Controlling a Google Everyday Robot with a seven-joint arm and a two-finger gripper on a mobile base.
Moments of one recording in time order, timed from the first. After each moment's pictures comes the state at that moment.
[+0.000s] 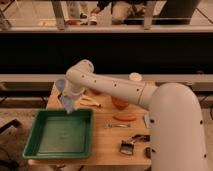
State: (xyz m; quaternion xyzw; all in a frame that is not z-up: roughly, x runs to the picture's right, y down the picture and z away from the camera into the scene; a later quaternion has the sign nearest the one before) arm -0.197 0.053 0.808 -0.20 -0.28 -0.30 0.89
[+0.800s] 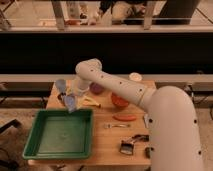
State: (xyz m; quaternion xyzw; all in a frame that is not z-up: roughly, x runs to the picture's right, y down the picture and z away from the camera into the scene) arm -0.185 0.053 0.816 -0.24 -0.34 -0.24 0.88
